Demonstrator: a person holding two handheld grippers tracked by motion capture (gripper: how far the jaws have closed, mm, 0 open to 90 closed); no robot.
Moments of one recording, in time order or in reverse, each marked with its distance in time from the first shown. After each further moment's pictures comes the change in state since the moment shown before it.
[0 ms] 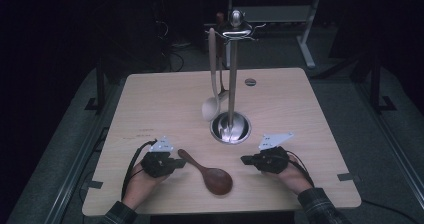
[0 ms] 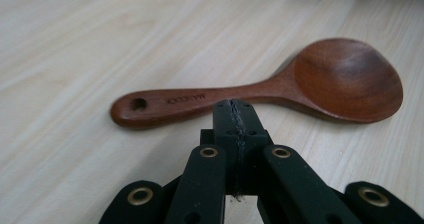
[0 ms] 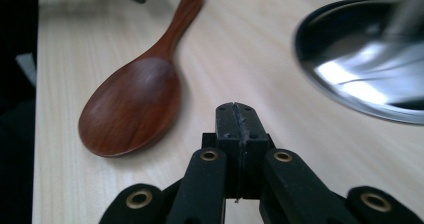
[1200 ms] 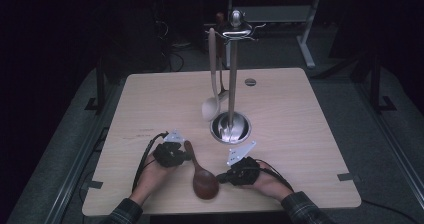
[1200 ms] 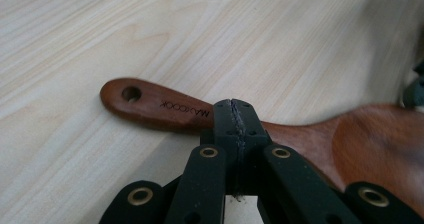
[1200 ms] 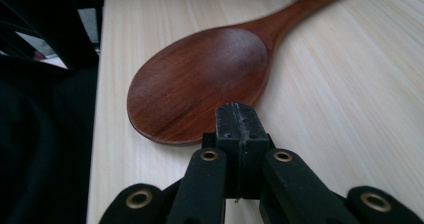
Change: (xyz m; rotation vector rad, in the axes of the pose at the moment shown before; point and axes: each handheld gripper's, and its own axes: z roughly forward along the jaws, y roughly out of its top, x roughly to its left) left arm 0.017 0.021 0.033 0.043 0.026 0.002; right arm 0.040 0.018 0.064 0.125 0.215 -0.135
